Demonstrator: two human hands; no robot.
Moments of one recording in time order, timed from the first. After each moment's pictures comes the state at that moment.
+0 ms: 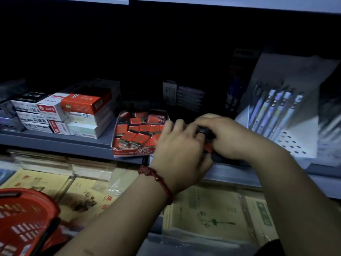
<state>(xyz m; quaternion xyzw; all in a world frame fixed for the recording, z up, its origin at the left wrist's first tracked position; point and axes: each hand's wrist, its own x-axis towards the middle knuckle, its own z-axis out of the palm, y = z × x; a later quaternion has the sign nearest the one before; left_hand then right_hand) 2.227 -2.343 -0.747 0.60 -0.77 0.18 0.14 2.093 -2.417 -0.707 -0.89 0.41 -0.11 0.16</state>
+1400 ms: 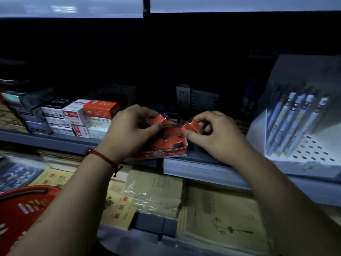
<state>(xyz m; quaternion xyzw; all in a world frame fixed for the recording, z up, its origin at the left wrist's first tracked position) 2.351 -2.349 -0.727 0.67 -0.63 -0.03 0.39 2.128 -2.413 -0.728 -0.82 0.43 -0.32 0.21</state>
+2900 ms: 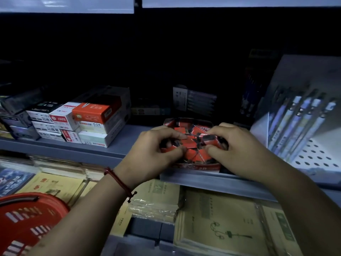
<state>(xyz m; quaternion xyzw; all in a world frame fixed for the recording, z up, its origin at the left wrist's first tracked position) 2.305 -2.348 -0.746 0.59 -0.67 -0.17 0.42 2.093 -2.414 -0.727 -0.86 0.42 -0.22 0.18</state>
